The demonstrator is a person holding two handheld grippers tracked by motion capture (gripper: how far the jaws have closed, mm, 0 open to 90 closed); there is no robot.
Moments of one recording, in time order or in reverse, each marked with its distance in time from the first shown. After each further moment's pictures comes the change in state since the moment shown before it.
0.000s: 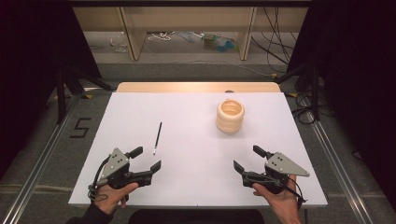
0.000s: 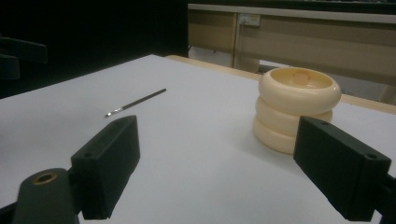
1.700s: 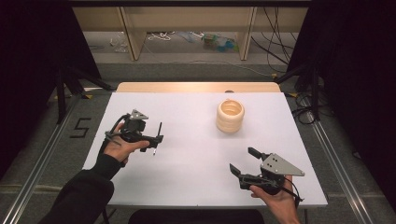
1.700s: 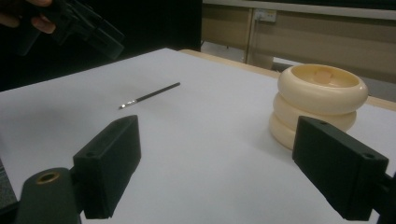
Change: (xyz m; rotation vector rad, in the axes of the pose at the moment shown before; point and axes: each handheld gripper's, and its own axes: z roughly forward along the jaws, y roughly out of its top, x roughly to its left) left arm 0.059 0.063 0.087 0.530 0.103 0.009; right arm 0.005 -0.002 0.005 0.016 0.047 -0.030
